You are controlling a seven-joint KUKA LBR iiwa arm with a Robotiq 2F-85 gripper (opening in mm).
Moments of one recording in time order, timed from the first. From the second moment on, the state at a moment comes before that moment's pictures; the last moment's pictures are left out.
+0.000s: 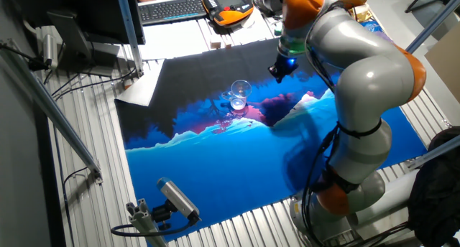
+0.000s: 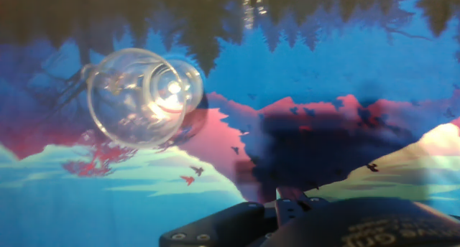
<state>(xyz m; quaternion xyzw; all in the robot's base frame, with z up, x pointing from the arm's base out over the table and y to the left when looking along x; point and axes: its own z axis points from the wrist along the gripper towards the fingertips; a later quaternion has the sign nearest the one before) 0.515 0.001 0.235 0.02 -1.00 -0.05 0.08</state>
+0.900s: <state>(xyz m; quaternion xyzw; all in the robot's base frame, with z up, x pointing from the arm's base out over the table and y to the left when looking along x) 0.532 0.036 0.222 -0.08 -0.99 -0.04 0.05</state>
